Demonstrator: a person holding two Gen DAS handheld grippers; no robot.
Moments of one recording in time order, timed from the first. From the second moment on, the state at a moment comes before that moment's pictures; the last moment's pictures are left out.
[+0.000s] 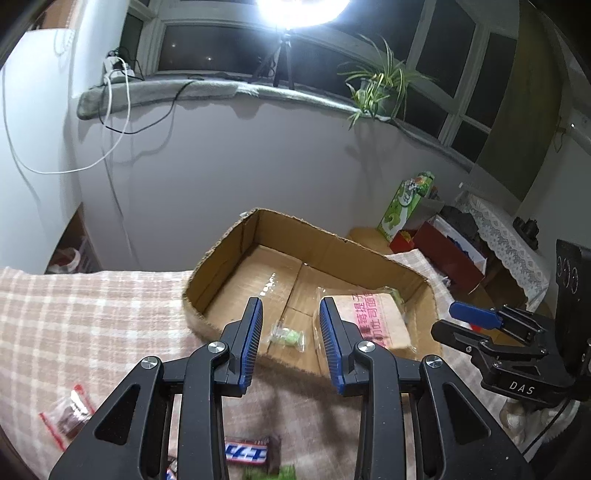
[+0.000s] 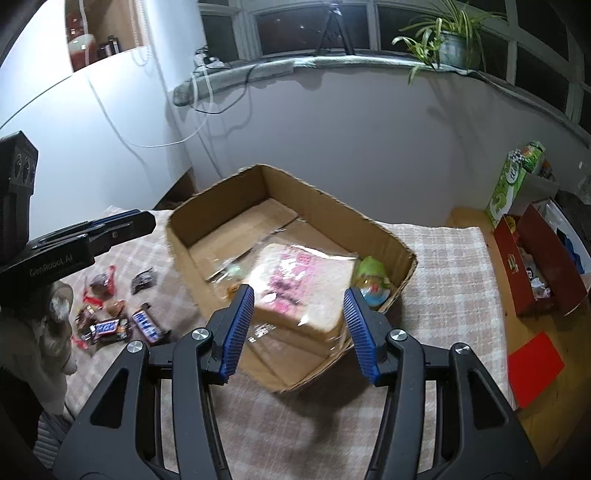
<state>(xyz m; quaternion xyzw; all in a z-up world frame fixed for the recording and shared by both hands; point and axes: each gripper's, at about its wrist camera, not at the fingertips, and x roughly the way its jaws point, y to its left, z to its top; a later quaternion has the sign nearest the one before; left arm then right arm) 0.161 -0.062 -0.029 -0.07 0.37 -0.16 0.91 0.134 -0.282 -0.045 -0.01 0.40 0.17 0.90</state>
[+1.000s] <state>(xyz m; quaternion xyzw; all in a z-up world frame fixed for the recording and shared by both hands) 0.008 -0.029 -0.093 0.04 0.45 -0.25 0.85 0.010 -0.196 -0.120 -0.11 0.49 0.32 0.80</state>
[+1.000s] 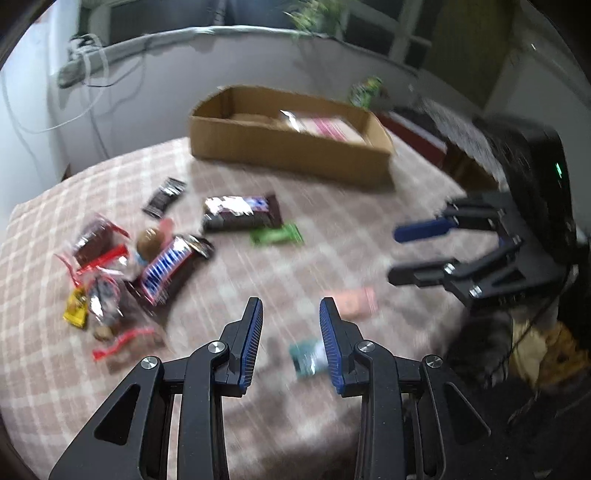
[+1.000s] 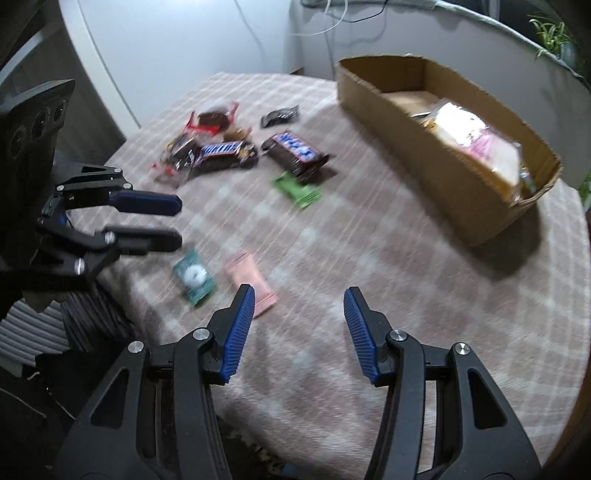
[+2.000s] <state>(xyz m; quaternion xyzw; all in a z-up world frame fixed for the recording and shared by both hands) 0.009 -0.048 -0.127 0.12 0.45 -0.25 0.85 0.006 -0.146 -0.141 -0.17 0.48 0.34 0.79</state>
